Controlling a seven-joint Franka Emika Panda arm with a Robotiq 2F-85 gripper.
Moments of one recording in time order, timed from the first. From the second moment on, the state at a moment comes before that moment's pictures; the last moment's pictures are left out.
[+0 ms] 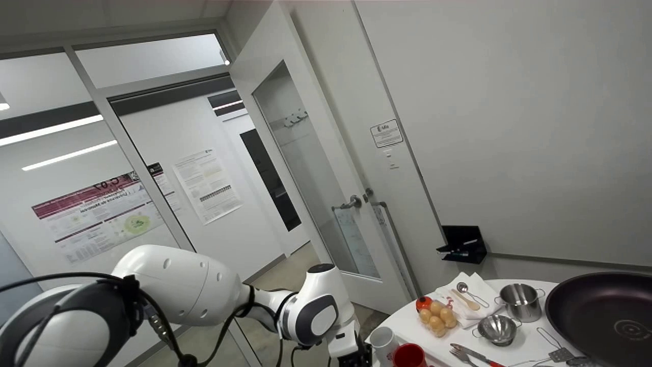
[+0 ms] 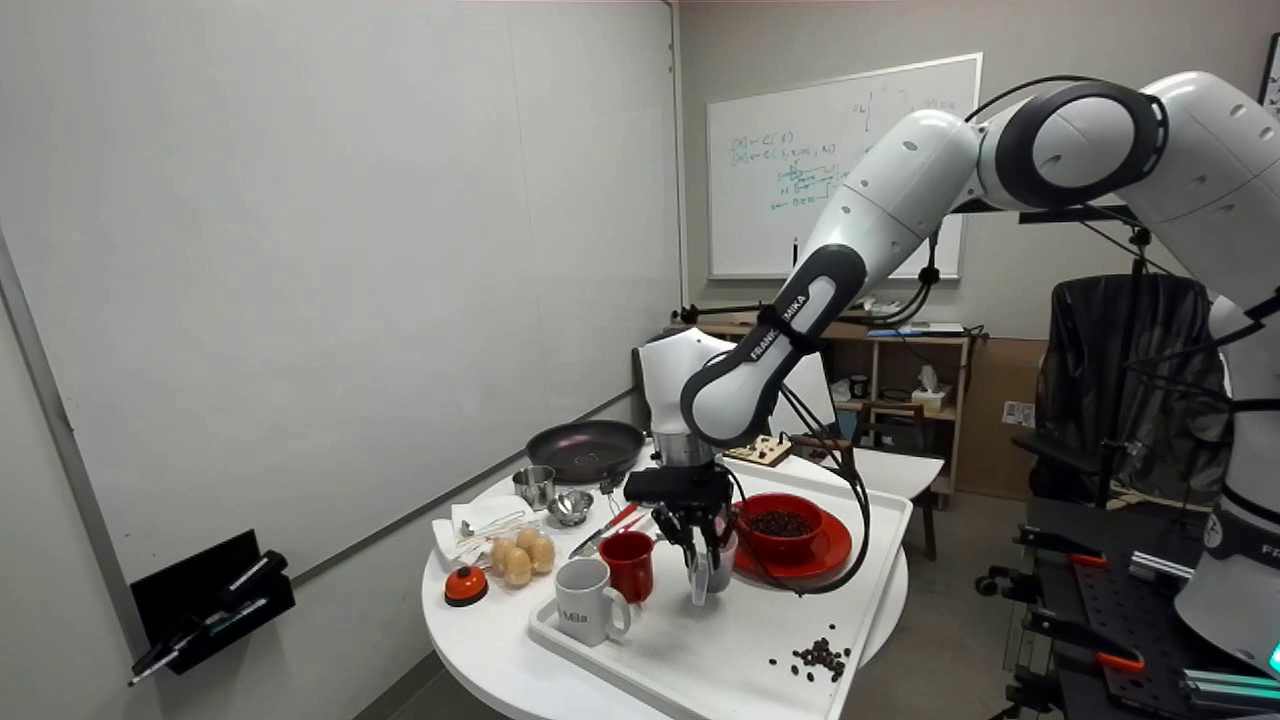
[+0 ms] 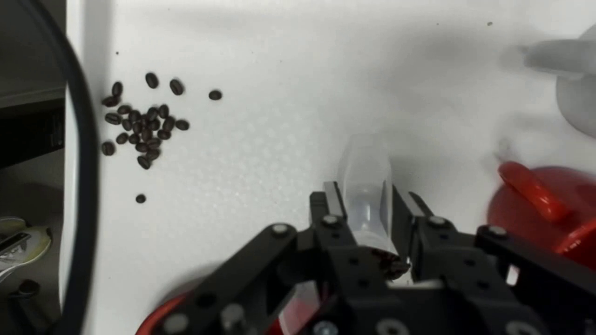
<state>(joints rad) 0.24 0.72 -0.03 -1.75 0.04 2.38 1.58</state>
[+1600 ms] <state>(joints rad) -0.08 0.43 -0.04 -1.95 0.35 2.11 1.06</state>
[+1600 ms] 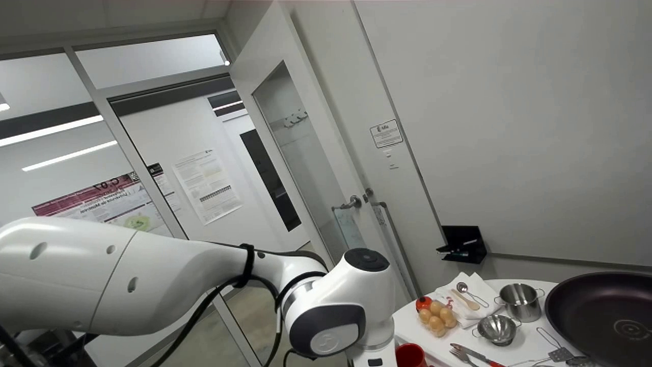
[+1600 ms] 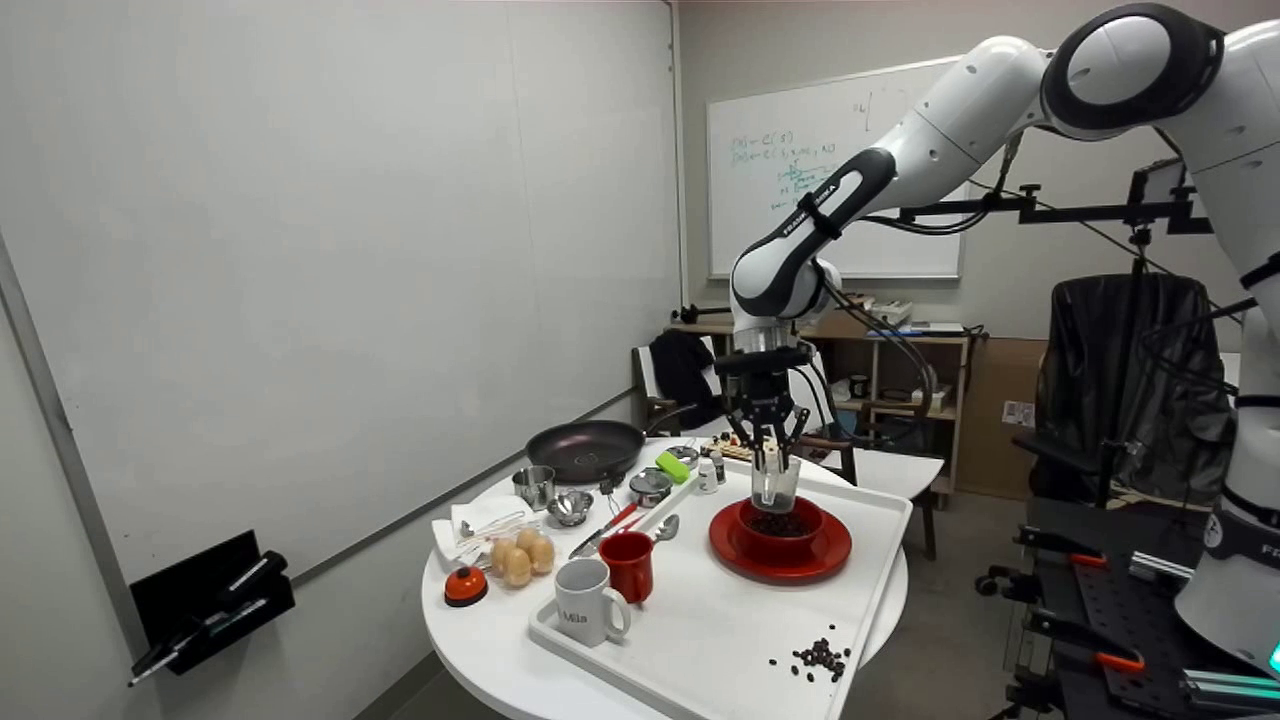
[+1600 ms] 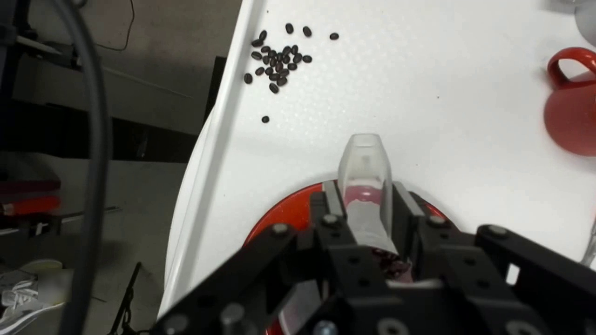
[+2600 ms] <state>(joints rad) -0.20 0.47 -0.07 -1.89 0.71 1.82 0.73</state>
